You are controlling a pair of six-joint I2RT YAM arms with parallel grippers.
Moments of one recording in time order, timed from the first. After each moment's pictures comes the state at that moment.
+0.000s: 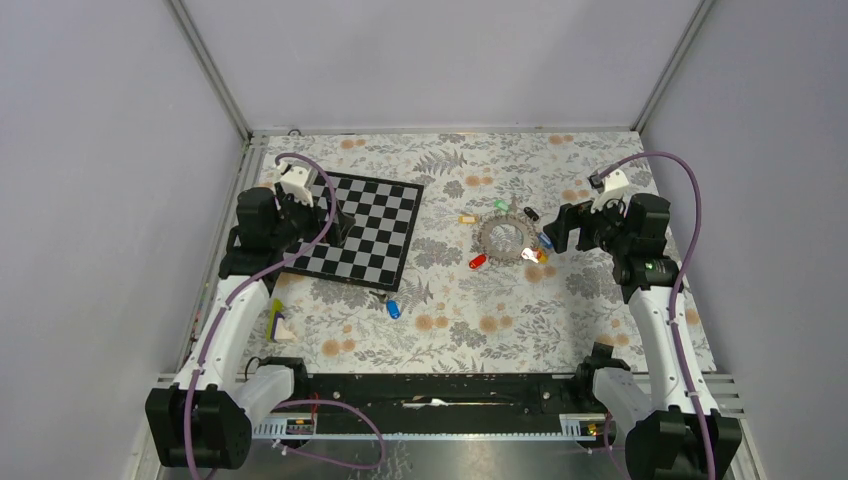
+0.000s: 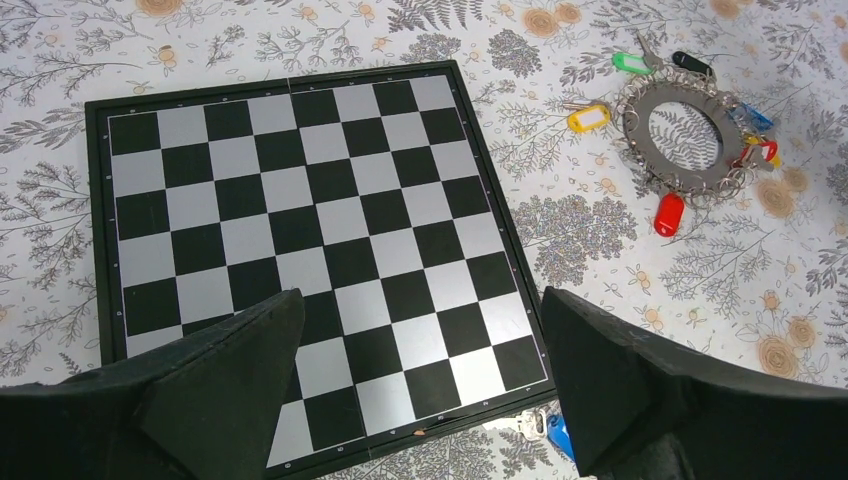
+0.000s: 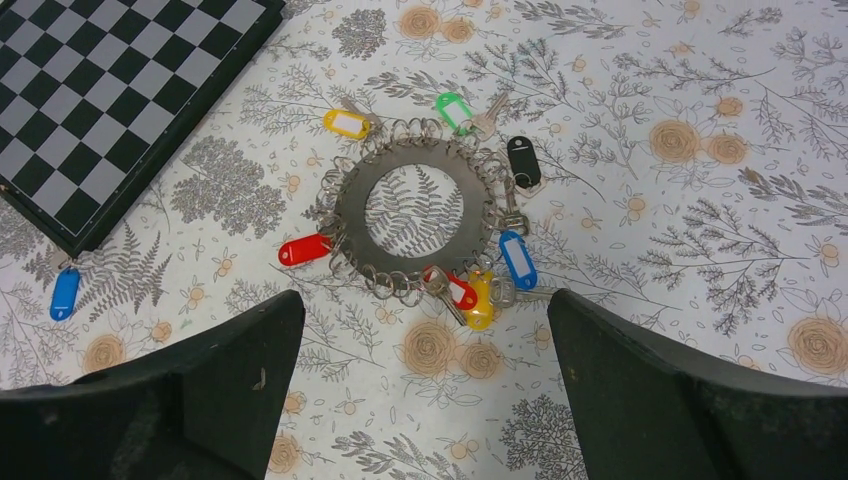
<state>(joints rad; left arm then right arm) -0.03 1.00 0.79 -0.19 0.48 0.01 -0.09 0.92 0.78 -0.34 -0.52 -0.10</state>
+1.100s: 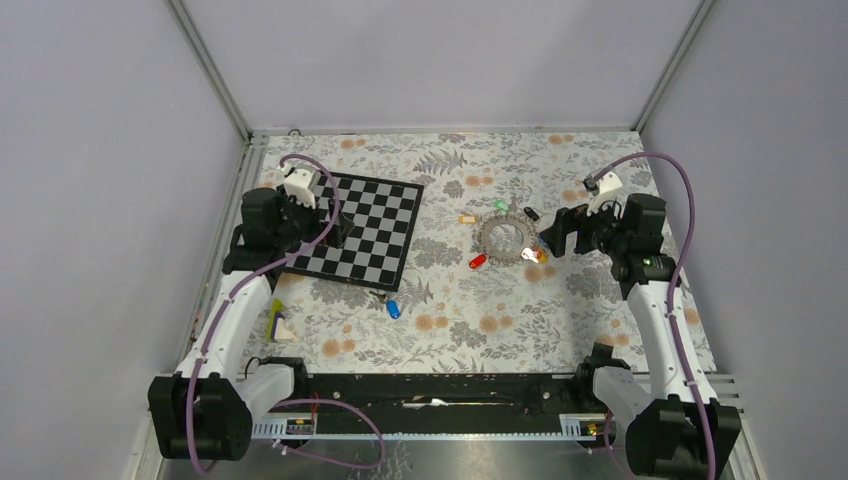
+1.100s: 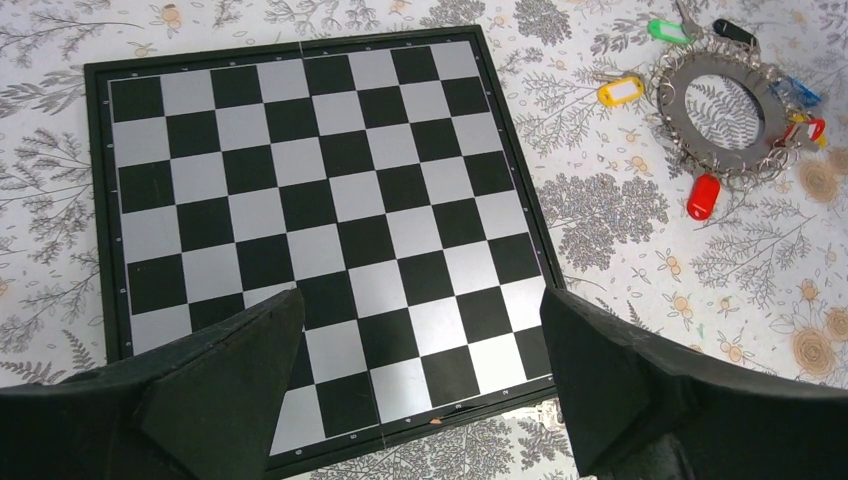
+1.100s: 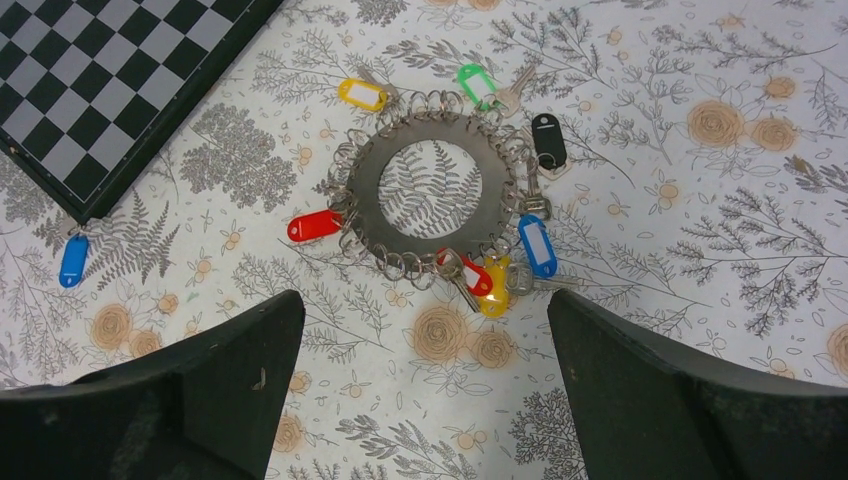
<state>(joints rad) -0.02 1.03 0.77 -0.19 0.46 0.03 -0.10 0.95 0.77 -0.35 -0.57 -0.14</state>
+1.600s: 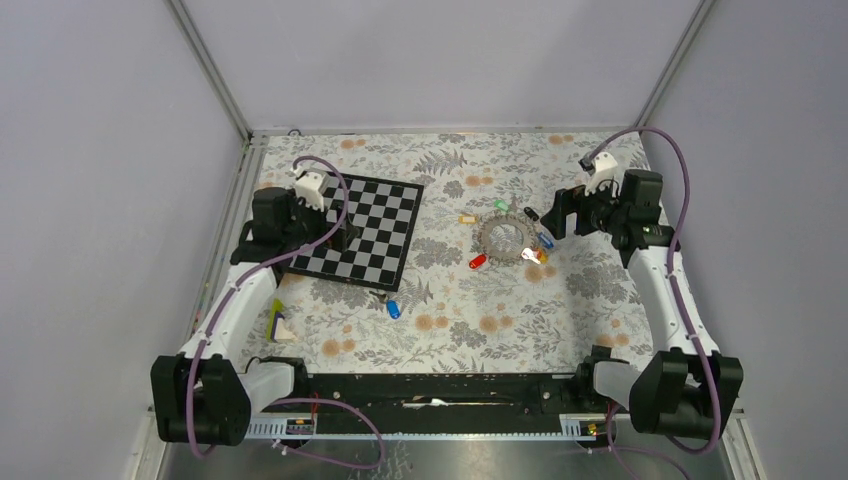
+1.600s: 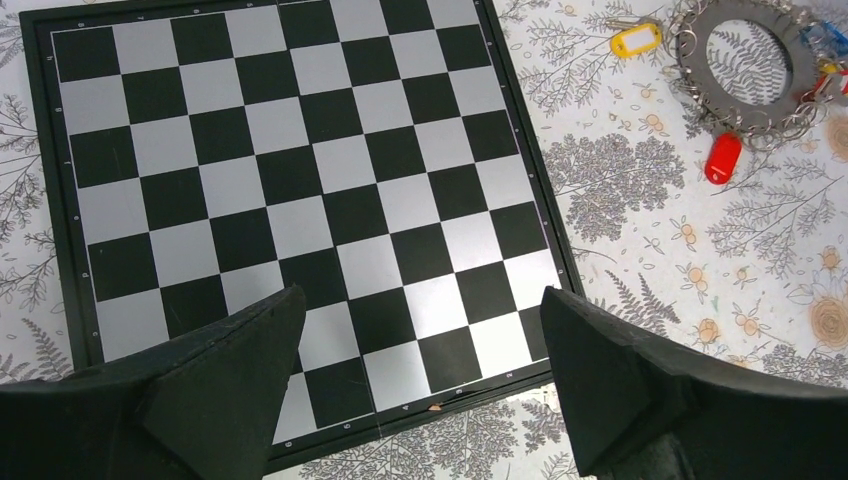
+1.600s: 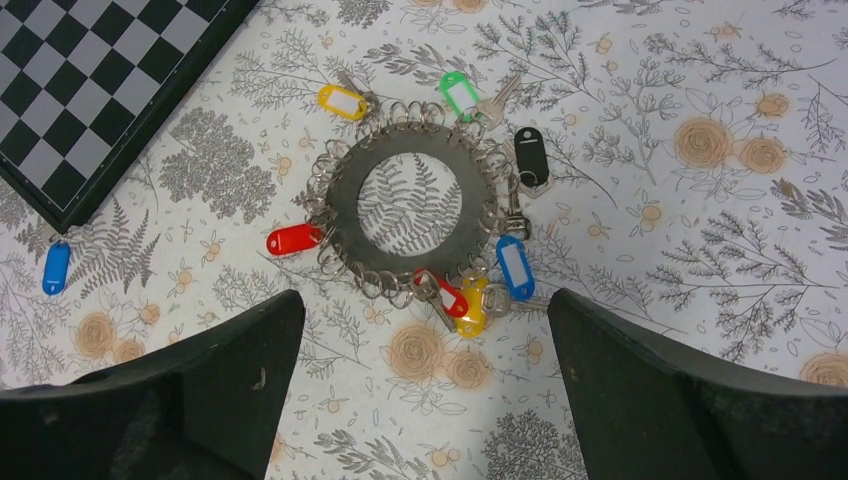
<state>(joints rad) -0.05 1.11 0.77 -0.22 0.44 0.06 -0.10 1.14 0.92 -0.40 -0.57 -0.19</state>
